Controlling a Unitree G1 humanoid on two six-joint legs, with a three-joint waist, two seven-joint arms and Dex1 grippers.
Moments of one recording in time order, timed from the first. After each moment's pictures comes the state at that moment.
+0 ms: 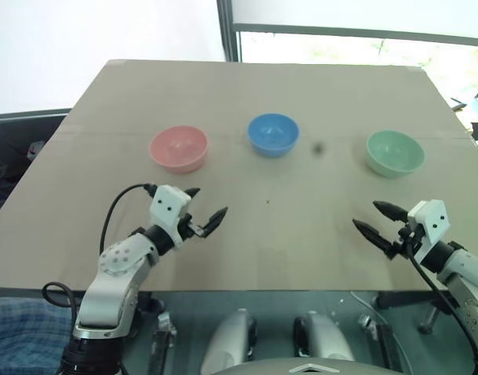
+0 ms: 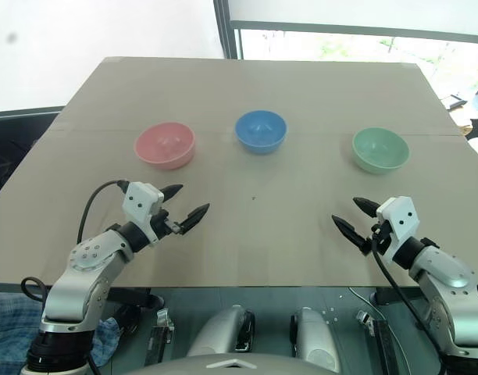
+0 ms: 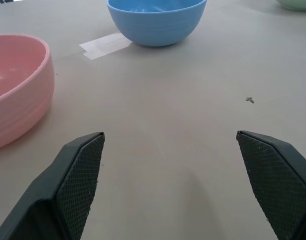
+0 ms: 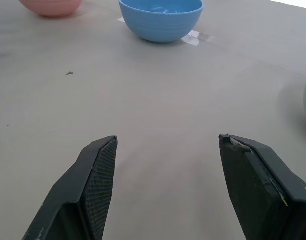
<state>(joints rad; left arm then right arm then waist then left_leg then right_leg) 0.01 0.49 0.11 -0.35 -0.28 0.36 -0.58 0.17 -0.56 -0.22 -0.38 0.39 0.27 0.72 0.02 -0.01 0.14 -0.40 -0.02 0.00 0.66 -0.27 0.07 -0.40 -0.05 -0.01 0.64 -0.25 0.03</state>
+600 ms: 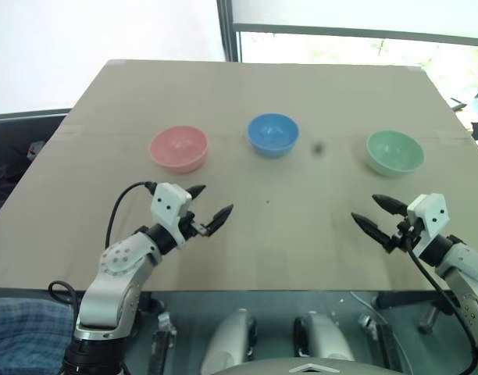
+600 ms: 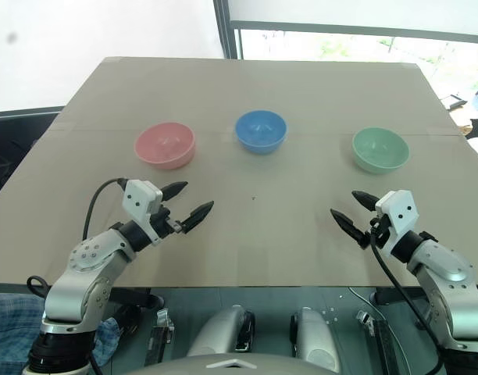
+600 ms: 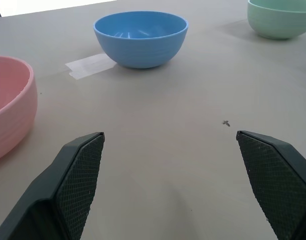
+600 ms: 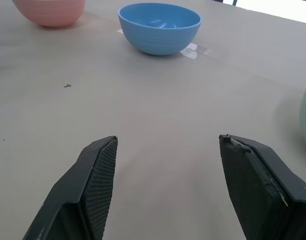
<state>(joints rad) 0.01 0.48 0.11 -0.38 -0.34 0.36 -0.61 0.13 -0.56 -0.21 -0.38 0.39 0.29 0.70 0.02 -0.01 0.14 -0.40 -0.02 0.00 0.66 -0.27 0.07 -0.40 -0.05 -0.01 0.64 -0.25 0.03</state>
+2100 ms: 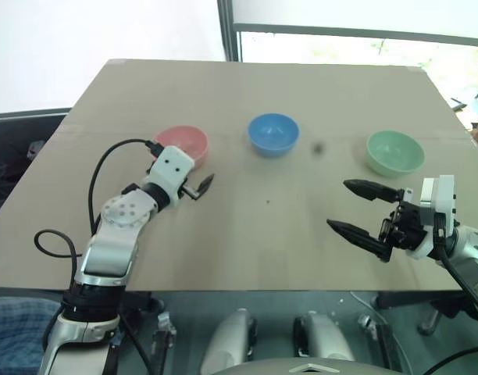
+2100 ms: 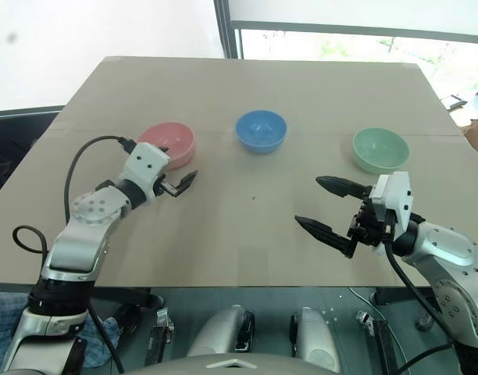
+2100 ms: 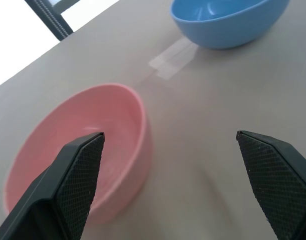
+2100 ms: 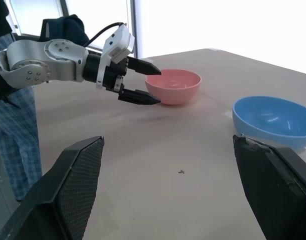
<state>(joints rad) -0.31 0.63 0.02 -0.16 -0.01 0.41 -0.49 0.03 -0.67 -0.21 -0.63 0.73 0.43 0.84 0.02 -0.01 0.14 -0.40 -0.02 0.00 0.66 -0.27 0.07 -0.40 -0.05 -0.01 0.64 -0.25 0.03</state>
